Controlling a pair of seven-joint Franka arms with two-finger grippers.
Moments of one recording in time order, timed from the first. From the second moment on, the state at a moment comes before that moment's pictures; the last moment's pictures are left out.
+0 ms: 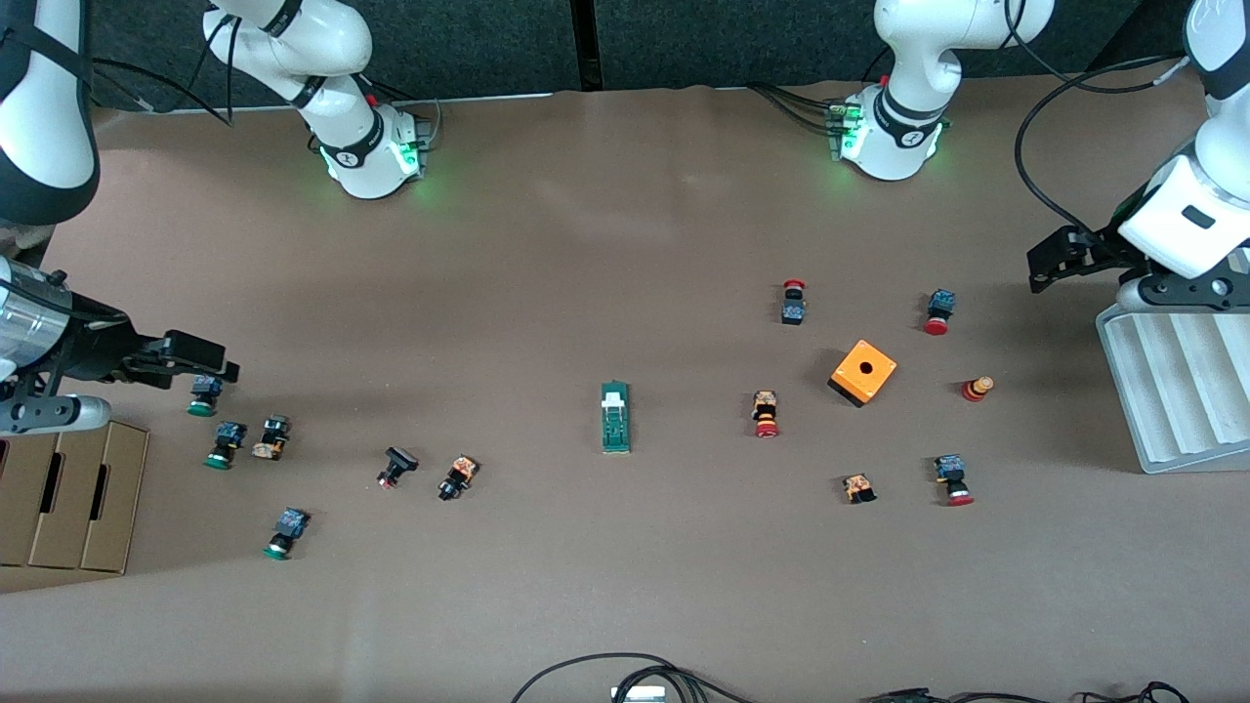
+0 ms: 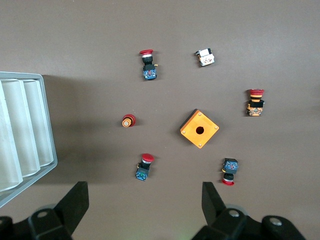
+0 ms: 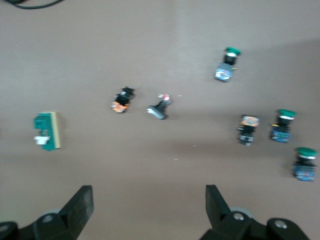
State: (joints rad) left arm -0.08 -0.04 0.00 -1.66 0.03 1.58 -0.03; right arm -0.14 0.16 0.12 -1.54 0.21 1.66 -0.01
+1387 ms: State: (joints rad) left arm -0.08 -0.04 -0.03 -1.66 0.03 1.58 -0.12; right arm 0.12 0.27 0.11 -1.54 0.11 1.81 -0.16
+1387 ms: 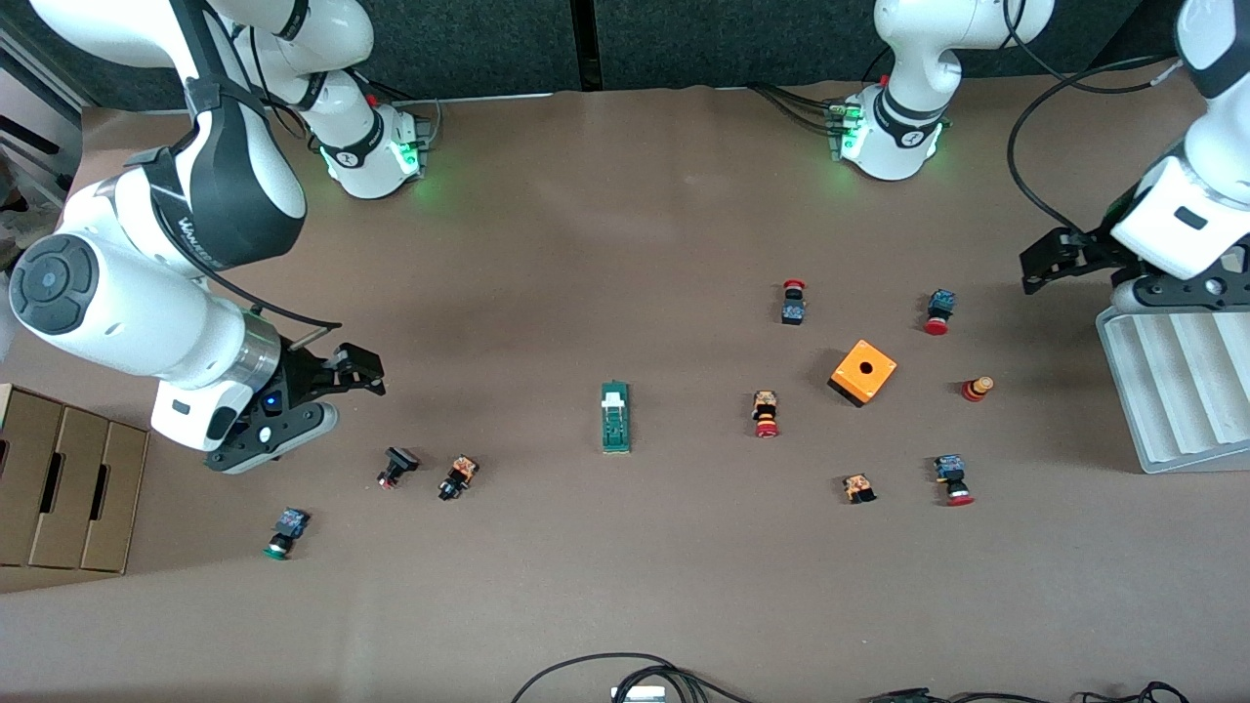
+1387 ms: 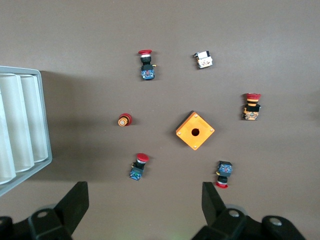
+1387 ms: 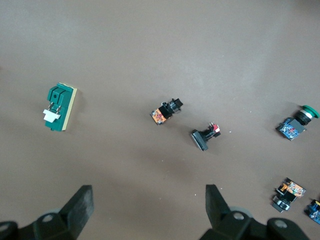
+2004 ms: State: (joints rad) left arm -0.08 -0.04 -0.23 -1.66 0.03 1.62 -0.42; right arm 0.05 0.28 0.10 -1.54 0.11 1.82 -0.16
